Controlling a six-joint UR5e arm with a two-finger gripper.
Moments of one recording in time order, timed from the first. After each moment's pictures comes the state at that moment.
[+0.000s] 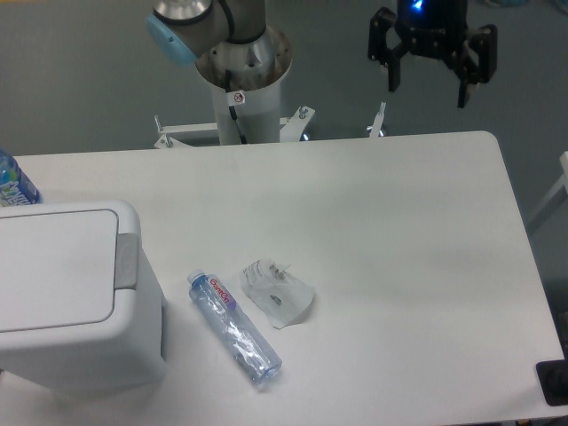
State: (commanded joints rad) arm 2.74 -1.58 -1.38 -1.47 1.55 1.31
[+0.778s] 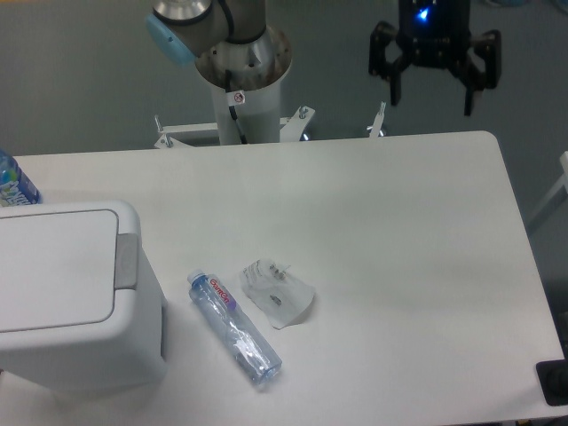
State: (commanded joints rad) arm 2.65 -1.65 -1.39 -1.31 1.55 0.87
